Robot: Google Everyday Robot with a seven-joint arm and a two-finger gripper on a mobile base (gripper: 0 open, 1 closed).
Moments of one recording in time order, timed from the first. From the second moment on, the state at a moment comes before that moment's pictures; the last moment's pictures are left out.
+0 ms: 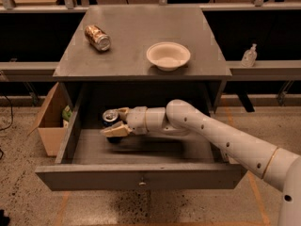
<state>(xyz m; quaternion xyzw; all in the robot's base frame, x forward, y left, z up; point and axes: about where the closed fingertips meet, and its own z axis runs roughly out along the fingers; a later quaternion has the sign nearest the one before) 0.610 0.143 0.667 -0.51 0.59 0.40 0.48</state>
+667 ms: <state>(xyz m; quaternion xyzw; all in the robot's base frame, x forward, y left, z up) 0.615 0.127 0.681 -0.50 0.61 0.38 0.48</state>
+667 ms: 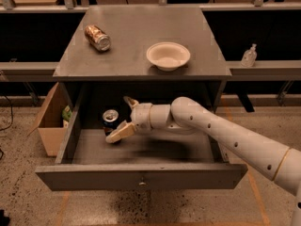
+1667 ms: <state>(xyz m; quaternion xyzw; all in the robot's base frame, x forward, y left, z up) 0.589 0.017 0.741 -0.45 0.71 0.31 0.45</state>
